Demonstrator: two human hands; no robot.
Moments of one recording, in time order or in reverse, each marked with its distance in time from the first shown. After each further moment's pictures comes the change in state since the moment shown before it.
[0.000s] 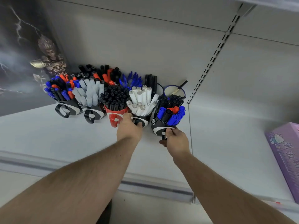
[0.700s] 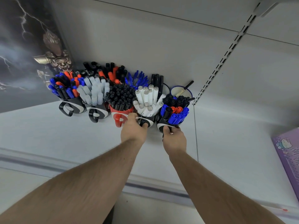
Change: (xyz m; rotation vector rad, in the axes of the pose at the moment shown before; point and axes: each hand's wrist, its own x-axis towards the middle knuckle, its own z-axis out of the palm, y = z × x) left_hand 0.003 -0.006 -0.002 -0.042 -0.012 0.012; right_hand 0.019 0.002 0.035 -0.288 0.131 -0.061
